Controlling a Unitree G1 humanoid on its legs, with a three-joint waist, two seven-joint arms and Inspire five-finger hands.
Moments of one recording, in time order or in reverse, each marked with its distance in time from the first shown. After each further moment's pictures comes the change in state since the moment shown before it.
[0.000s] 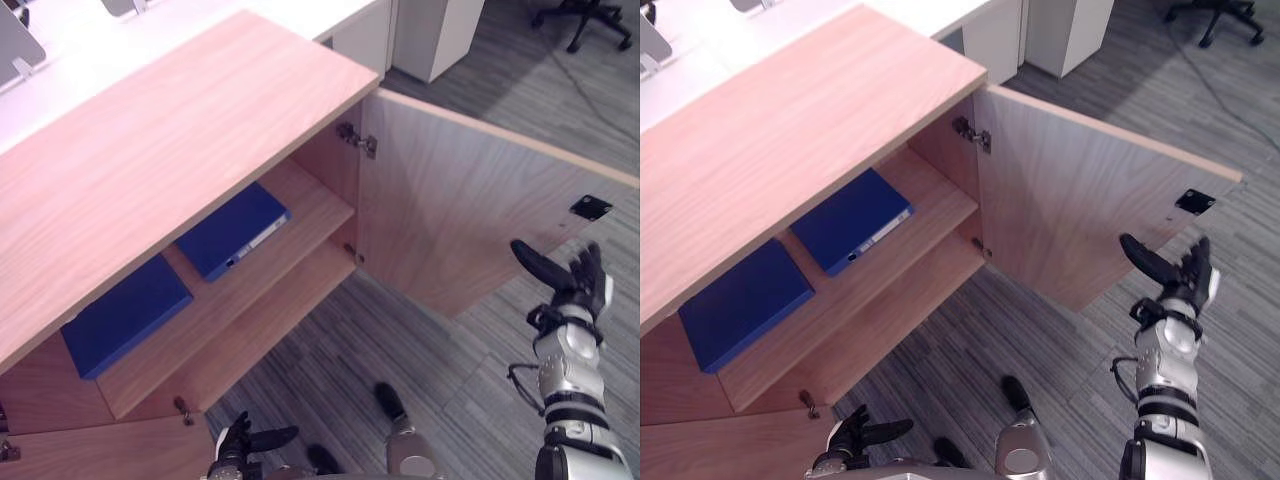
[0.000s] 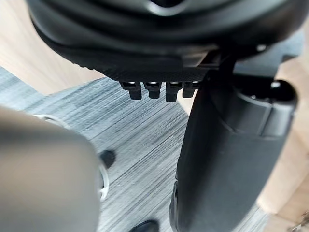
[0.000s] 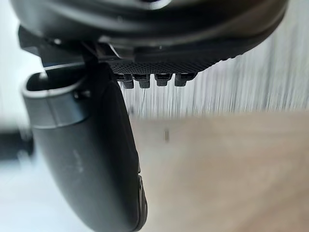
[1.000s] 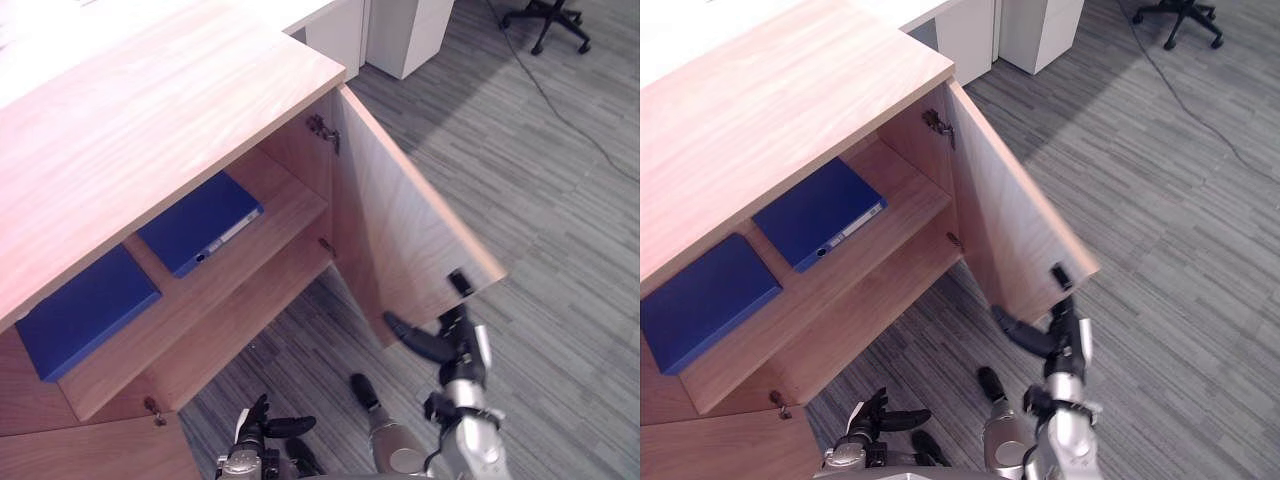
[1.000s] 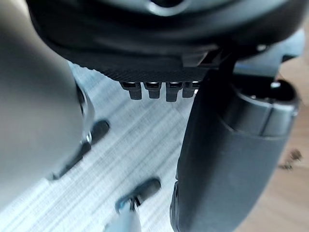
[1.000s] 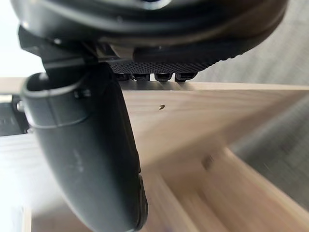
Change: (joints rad) left arm -0.041 -0.031 -0.070 -0.016 0.046 -0.001 0.044; right arm 0.817 0.445 0.570 -0.793 -0.260 0.001 -0.038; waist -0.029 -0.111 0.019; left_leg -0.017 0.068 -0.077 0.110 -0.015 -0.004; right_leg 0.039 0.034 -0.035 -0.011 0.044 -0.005
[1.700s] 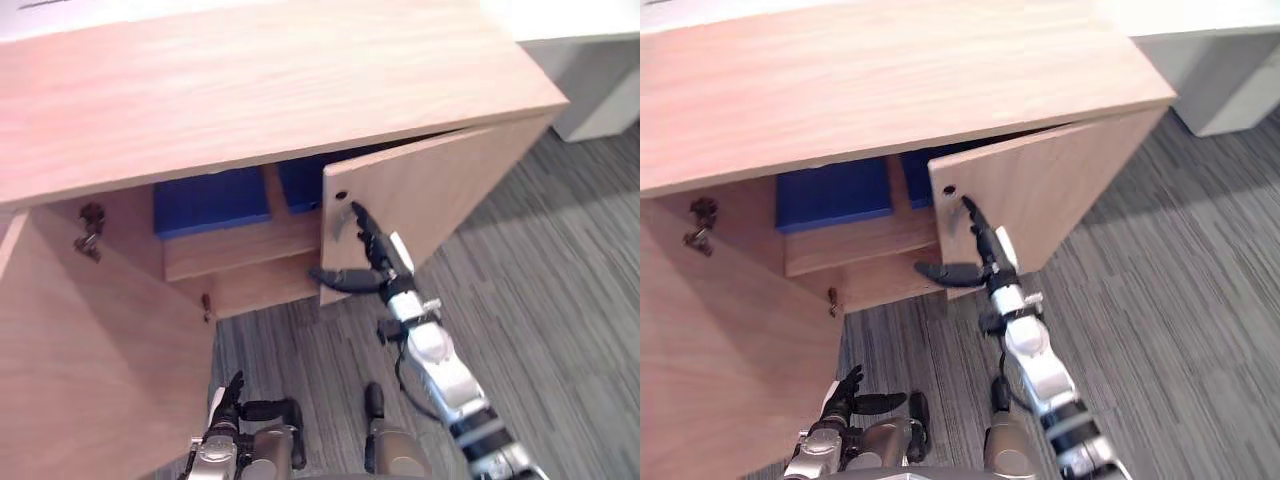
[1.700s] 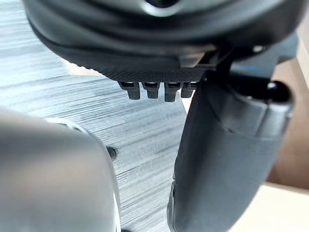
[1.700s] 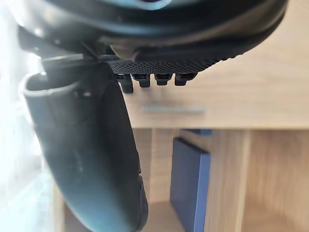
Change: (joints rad) left arm 0.005 0.116 0.027 -0.103 -0.042 -0.021 0.018; right arm -0.789 -0.159 -0.093 0.435 -0.047 0.004 0.016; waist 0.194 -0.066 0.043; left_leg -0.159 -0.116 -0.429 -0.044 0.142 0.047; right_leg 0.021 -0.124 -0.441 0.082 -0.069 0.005
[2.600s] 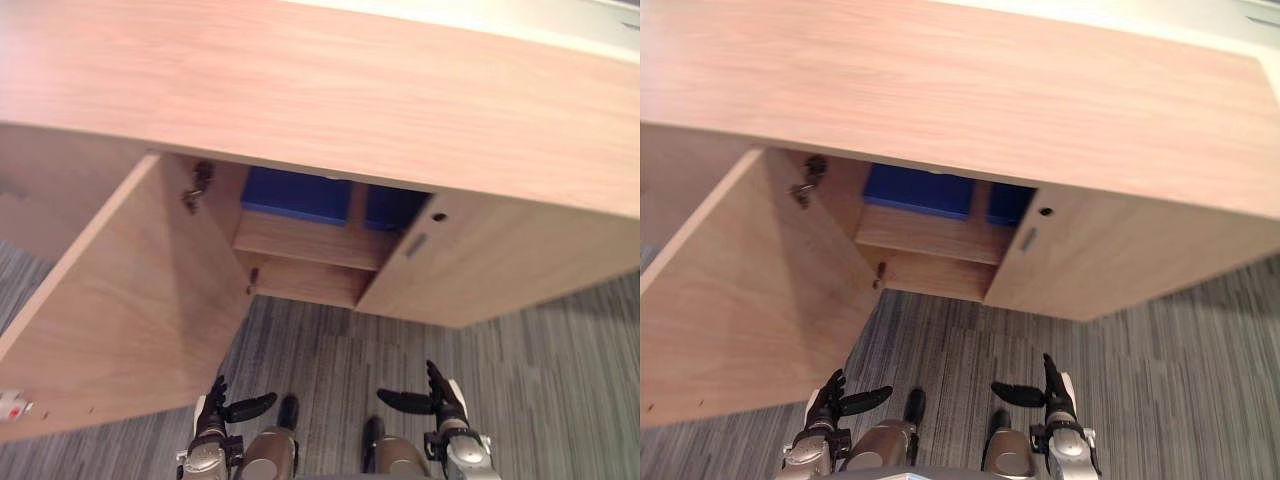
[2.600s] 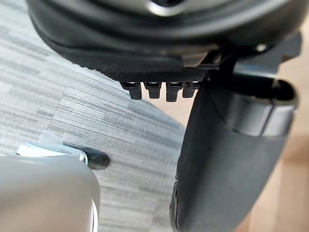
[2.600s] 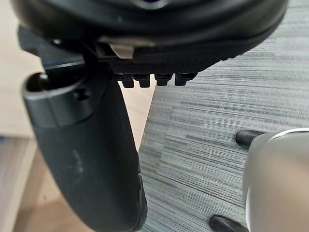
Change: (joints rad) left arm 0.080 -0.010 0.077 -0.081 -0.062 -0.008 -0.002; right arm 0.478 0.107 -0.203 0.436 -0.176 0.047 0.074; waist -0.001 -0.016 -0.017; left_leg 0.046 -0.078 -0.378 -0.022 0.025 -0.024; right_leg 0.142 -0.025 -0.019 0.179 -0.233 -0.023
